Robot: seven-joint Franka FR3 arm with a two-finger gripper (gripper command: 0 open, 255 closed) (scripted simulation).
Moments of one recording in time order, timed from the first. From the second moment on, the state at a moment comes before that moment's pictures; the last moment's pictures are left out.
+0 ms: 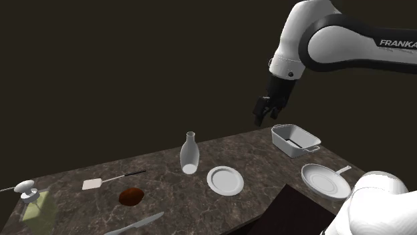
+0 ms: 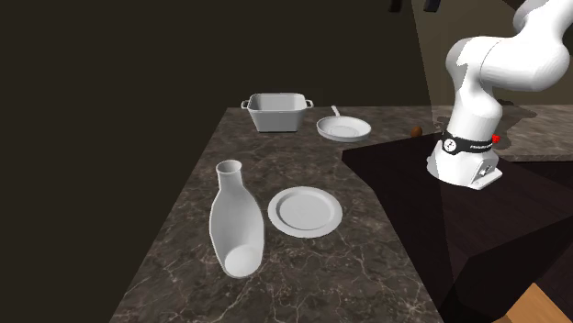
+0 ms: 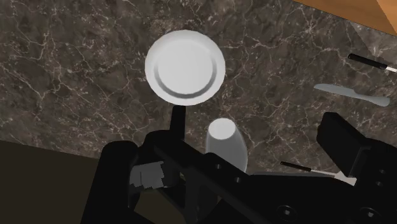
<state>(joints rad) -0.01 -0.75 0.07 -2.34 0.04 1.68 0.14</state>
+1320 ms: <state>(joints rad) -0.03 -0.12 0.13 -2.13 -0.01 2.11 0.19</state>
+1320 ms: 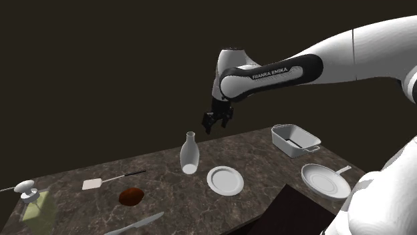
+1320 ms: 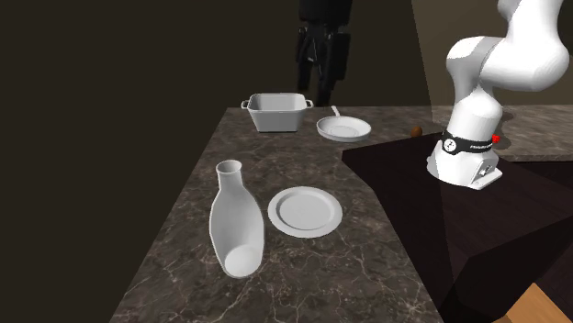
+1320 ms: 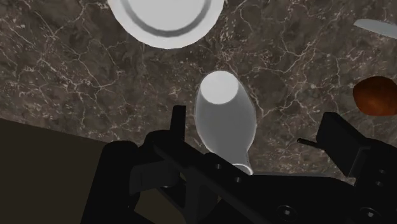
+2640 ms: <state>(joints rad) 0.00 0.41 0.12 -1.77 -0.11 2.28 0.24</state>
